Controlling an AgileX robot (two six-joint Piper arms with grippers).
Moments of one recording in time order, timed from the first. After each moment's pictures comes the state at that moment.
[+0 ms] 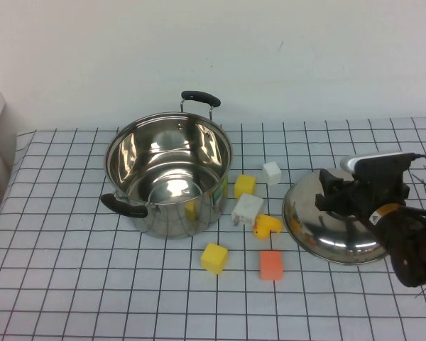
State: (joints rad) right arm 0.31 2.23 -0.91 0.08 -0.97 0.04; left arm 0.11 -0.02 0.01 -0.11 0.37 -0.23
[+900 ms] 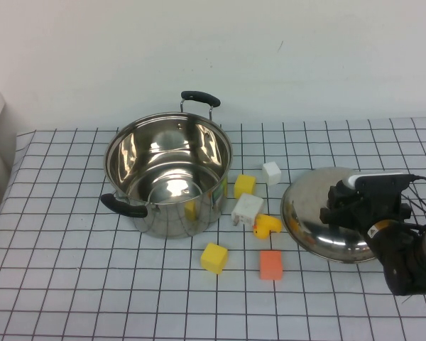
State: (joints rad) right arm 0.30 2.39 -0.97 0.18 -0.99 0.02; left arm 0.11 -0.02 0.01 -0.11 0.37 -0.23
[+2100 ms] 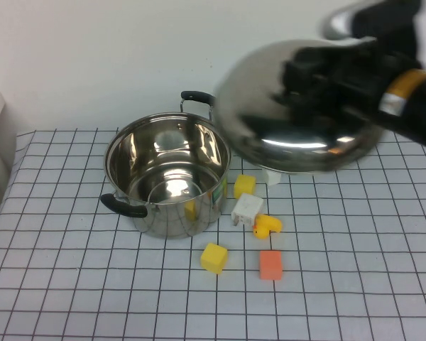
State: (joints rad) right arm 0.49 1.54 -1.09 -0.22 -0.16 0.16; left arm 0.11 -0.02 0.01 -0.11 0.37 -0.23
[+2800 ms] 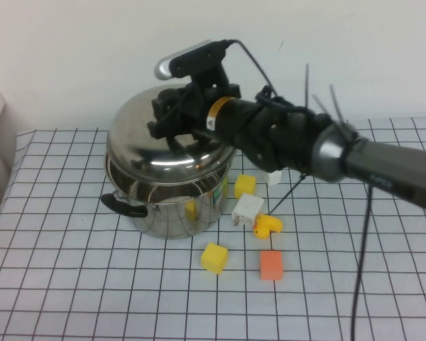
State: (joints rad) right arm 0.66 2.27 -1.83 -0.23 -0.06 0.25; left arm 0.11 -0.02 0.01 -0.11 0.37 -0.23
